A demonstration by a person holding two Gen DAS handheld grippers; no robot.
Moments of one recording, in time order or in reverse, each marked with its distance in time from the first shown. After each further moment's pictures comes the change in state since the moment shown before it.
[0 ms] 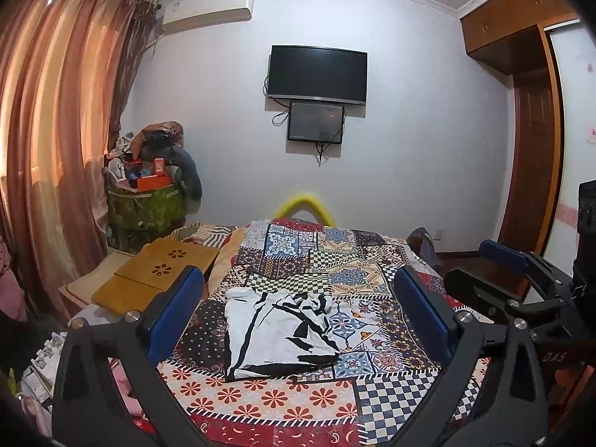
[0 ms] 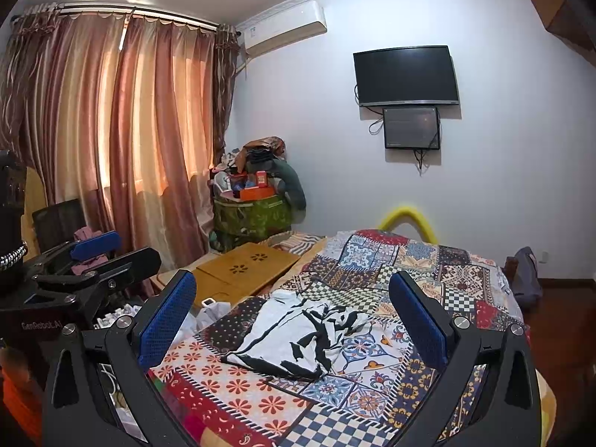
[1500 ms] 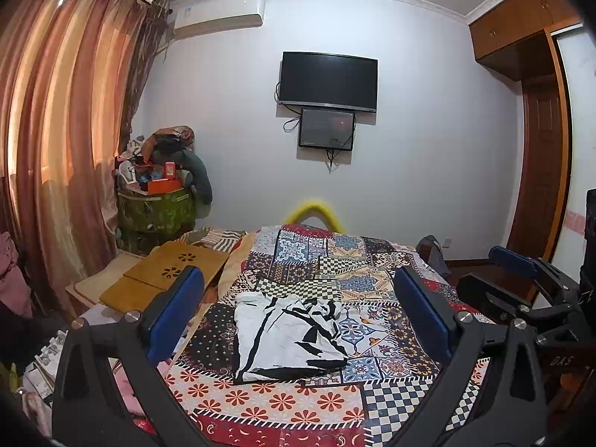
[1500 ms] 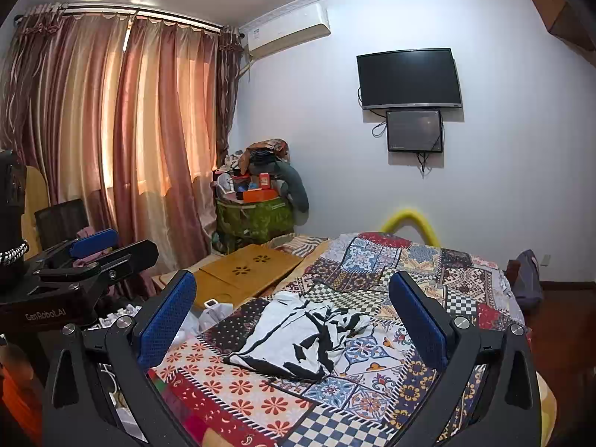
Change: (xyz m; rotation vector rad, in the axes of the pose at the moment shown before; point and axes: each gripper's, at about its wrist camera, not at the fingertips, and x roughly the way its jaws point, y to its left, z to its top) left arm -0.006 0.001 0.003 -0.014 -0.026 0.045; right arm -0.005 -0.003 0.002 -0.010 -0.009 0.016
